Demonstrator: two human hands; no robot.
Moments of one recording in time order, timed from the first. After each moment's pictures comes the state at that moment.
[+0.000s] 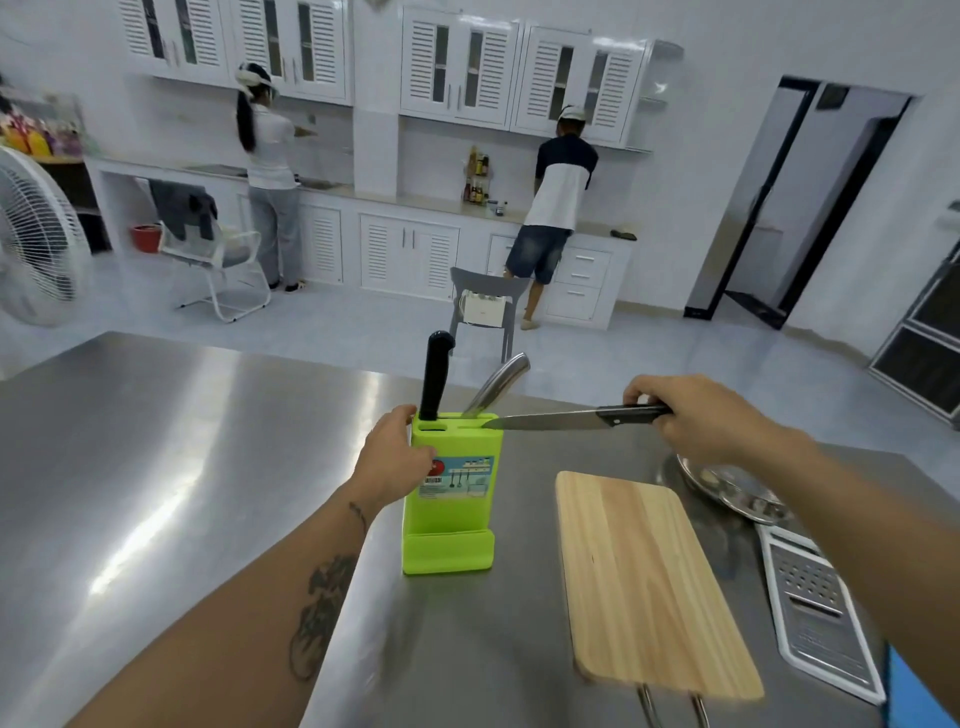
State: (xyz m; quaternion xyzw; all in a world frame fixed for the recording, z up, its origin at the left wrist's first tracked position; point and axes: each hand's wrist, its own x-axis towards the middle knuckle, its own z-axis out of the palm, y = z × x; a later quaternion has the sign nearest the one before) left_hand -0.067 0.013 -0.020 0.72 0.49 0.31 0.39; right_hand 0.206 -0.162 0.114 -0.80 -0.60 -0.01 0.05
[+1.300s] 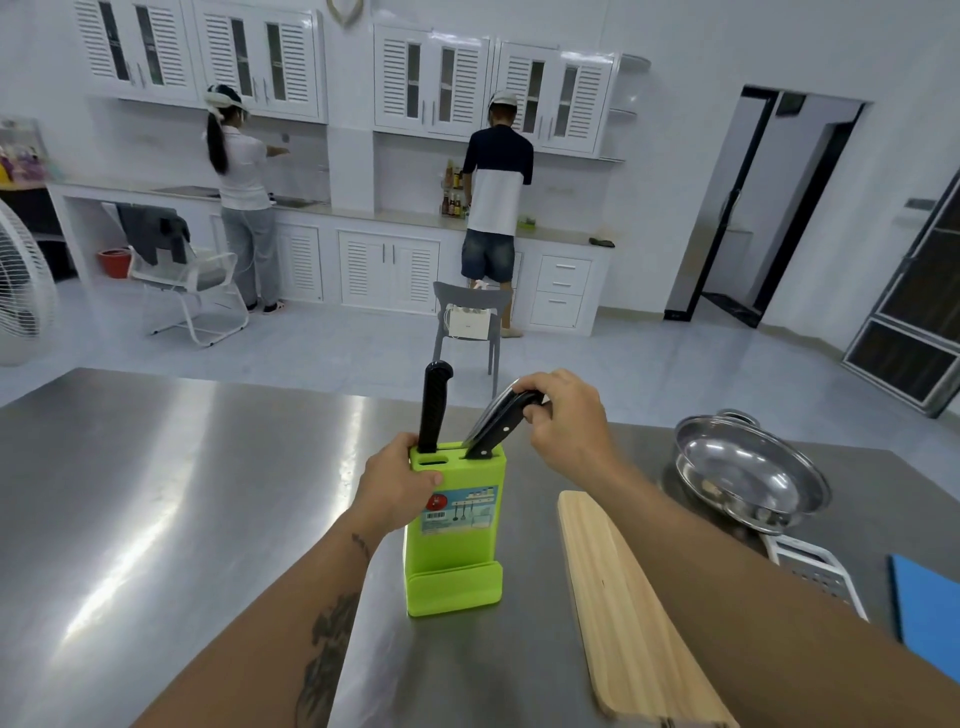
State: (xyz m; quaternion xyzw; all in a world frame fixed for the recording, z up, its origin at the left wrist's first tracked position) left_hand -0.062 0.038 -0.025 0.70 0.48 0.30 0.44; right_hand 0.120 -0.062 0.062 -0.73 -0.57 -0.03 0.38
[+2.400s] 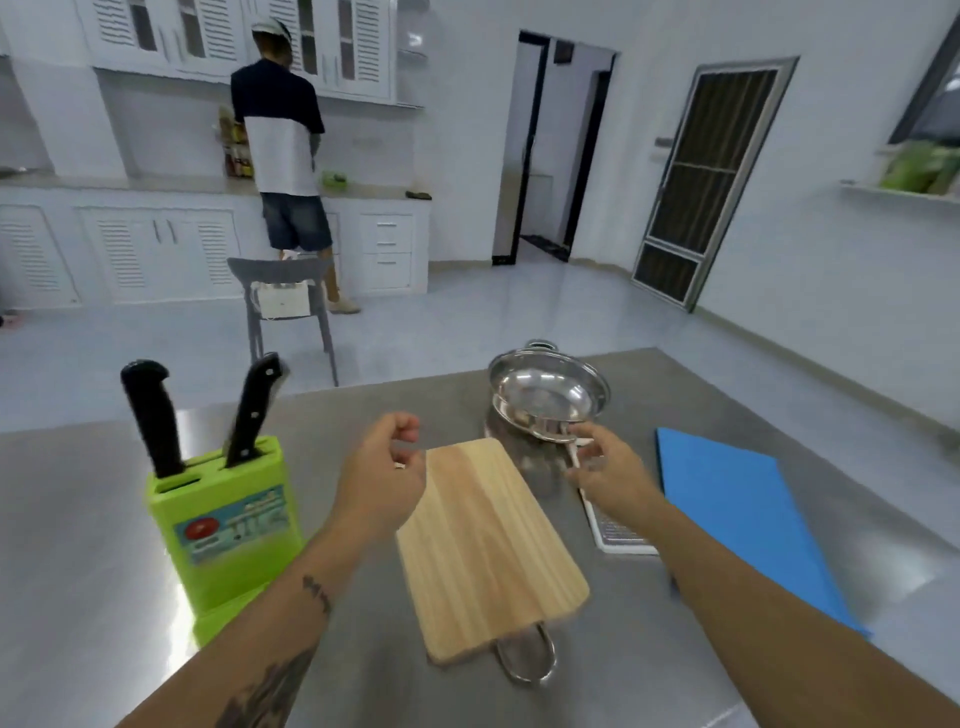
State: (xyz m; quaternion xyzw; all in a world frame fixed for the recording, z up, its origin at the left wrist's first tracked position) left_hand 0.098 -0.088 -0.015 0.78 0.27 0.37 0.43; right_hand 0.285 -0.288 -0.011 -0.86 -0.27 0.10 0.42
